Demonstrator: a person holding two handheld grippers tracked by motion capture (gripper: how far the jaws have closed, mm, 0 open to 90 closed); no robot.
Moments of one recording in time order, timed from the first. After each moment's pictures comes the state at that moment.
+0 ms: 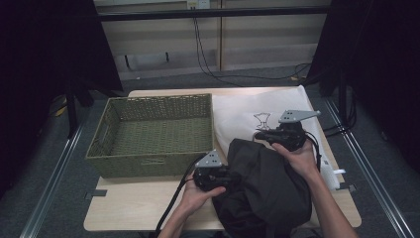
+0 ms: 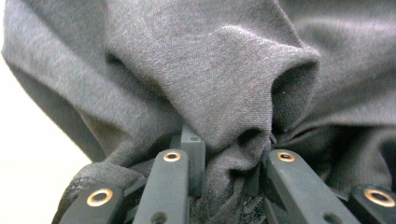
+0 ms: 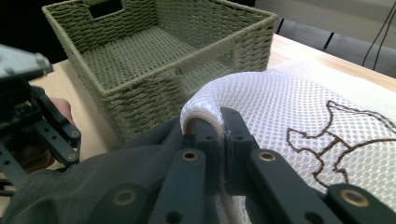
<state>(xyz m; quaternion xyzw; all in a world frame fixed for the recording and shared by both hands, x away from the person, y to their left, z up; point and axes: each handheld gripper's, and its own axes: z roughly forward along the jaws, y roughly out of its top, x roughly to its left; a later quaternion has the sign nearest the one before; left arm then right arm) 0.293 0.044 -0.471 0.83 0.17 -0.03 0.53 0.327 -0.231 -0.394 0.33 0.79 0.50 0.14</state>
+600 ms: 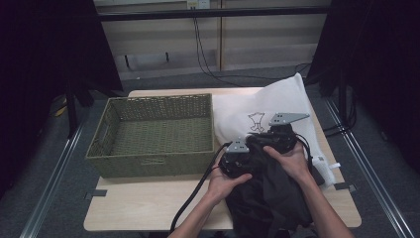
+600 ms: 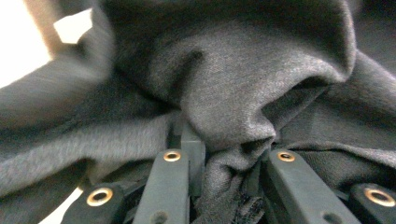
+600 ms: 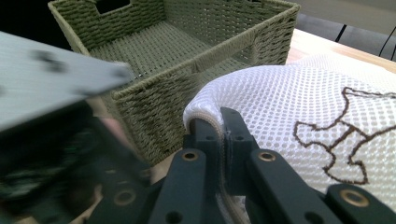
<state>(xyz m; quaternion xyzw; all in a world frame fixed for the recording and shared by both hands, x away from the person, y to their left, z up) 0.317 -0.027 -0.464 0.83 0.21 -0.02 0.52 0.327 -0.209 -0.401 0.33 0.79 0.49 0.13</state>
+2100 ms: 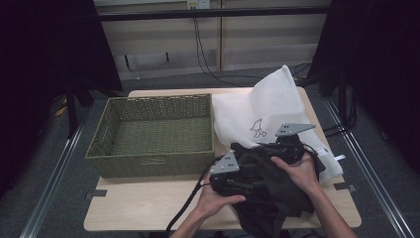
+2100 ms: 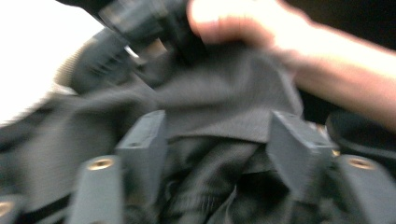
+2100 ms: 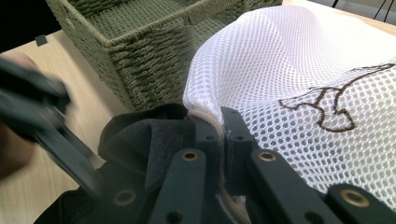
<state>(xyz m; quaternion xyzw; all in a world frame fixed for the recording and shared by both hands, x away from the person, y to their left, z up) 0.269 -0.009 -0.456 0.81 0.13 -0.01 0.58 0.304 -0.226 -0.416 0.35 0.80 0.46 0.13</state>
